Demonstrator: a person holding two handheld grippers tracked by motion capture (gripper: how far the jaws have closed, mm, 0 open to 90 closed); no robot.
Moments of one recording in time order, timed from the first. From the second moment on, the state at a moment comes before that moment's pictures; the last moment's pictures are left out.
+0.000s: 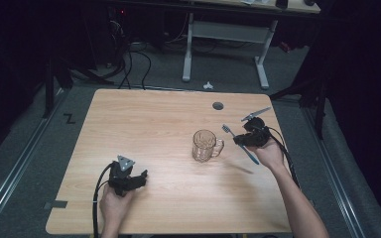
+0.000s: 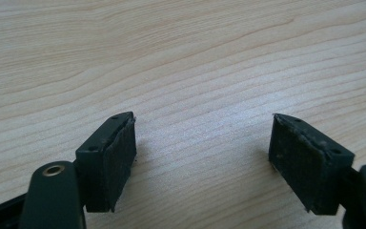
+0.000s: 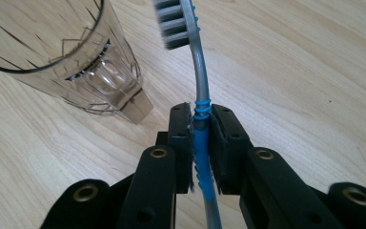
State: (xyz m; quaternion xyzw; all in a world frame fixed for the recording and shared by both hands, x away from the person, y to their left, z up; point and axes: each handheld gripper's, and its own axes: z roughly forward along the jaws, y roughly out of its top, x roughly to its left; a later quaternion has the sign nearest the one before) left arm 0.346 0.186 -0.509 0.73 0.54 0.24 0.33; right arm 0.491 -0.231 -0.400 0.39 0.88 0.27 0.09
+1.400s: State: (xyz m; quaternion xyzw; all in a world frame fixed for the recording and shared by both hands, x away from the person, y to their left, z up) left arm 0.346 0.186 -0.509 0.73 0.54 0.24 0.33; right arm 0.462 -0.226 -0.363 0.33 0.85 0.41 0.09
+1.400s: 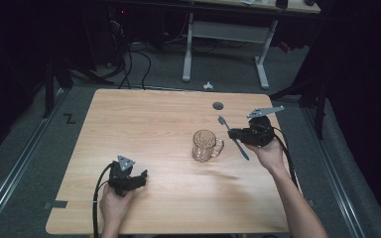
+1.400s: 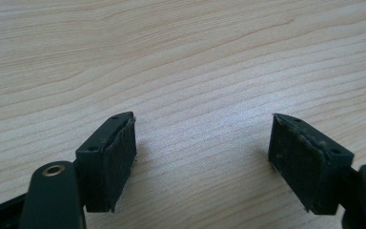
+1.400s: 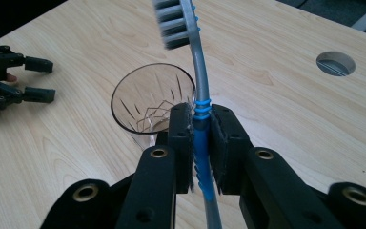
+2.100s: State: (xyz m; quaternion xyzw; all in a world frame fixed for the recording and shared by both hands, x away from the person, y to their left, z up) left arm 0.346 0.186 -0.509 0.73 0.54 0.24 0.33; right arm 0.459 -0.215 -0.359 0.32 0.83 0.44 0.08
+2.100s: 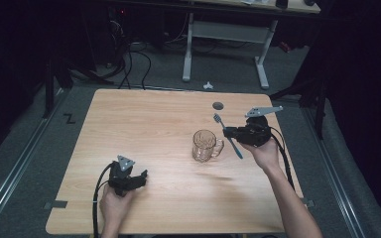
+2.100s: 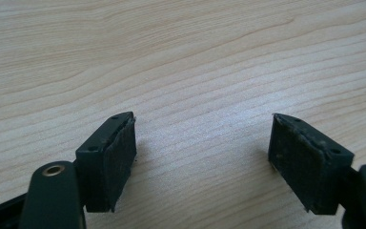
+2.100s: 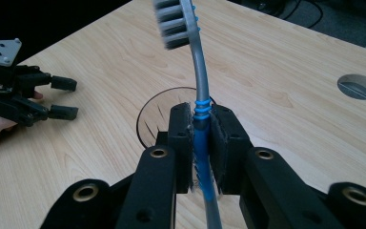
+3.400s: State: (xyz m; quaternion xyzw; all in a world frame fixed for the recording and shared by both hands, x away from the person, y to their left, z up) left arm 0.346 0.186 -0.509 0.73 0.54 0.24 0.33; right arm 0.469 -0.199 -0.354 0.31 0.81 0.50 0.08
